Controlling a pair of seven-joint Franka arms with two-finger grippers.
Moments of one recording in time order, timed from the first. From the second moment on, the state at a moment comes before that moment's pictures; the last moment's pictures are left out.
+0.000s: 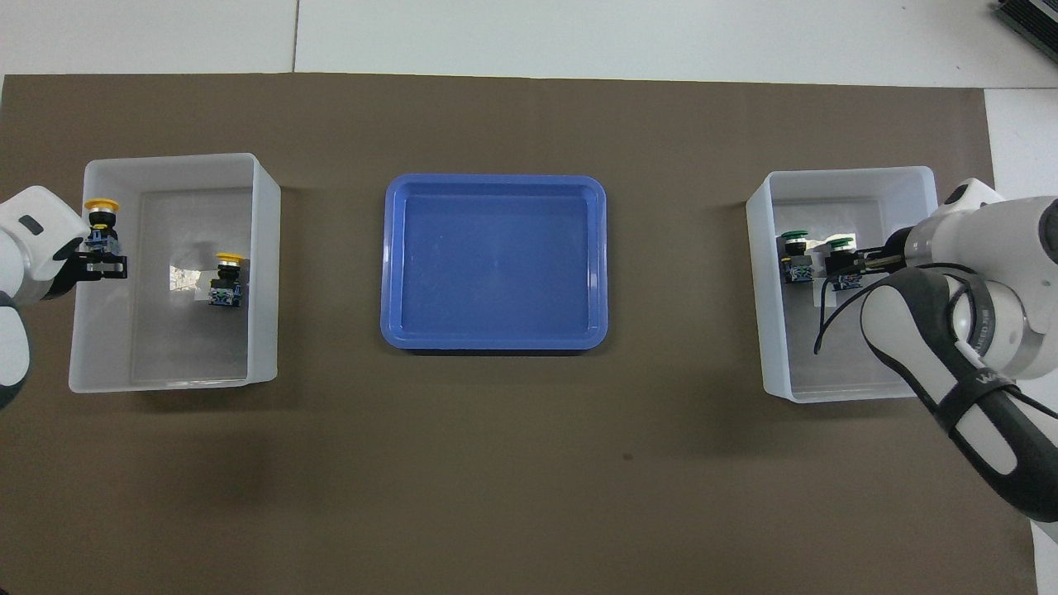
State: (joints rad) left arm 0.16 0.08 -0.02 -2.12 0.13 2.45 0.12; right arm -0.14 0.26 -0.01 -2.02 0.00 2.43 -0.26
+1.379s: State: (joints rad) left arm 0.08 0.20 -0.03 -1.89 0.13 2.55 0.09; right arm -0.08 0.01 0.00 -1.60 0.00 1.63 -0.04
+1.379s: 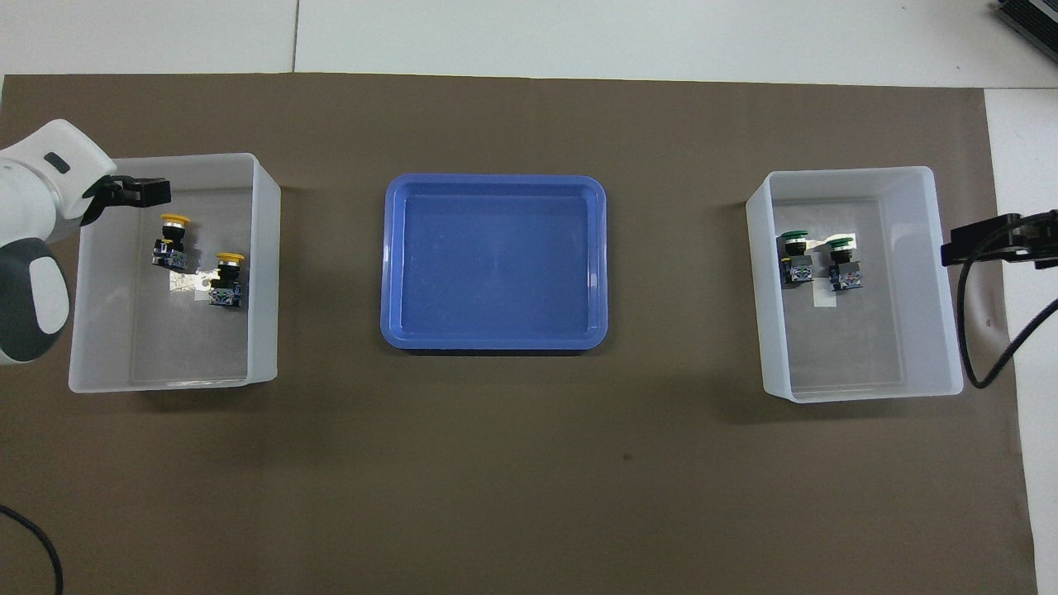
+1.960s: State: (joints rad) left arm -0.06 0.01 -0.04 -1.67 0.13 1.90 0.07; right arm -0.01 0.01 0.00 -1.63 -0.02 1.63 0.01
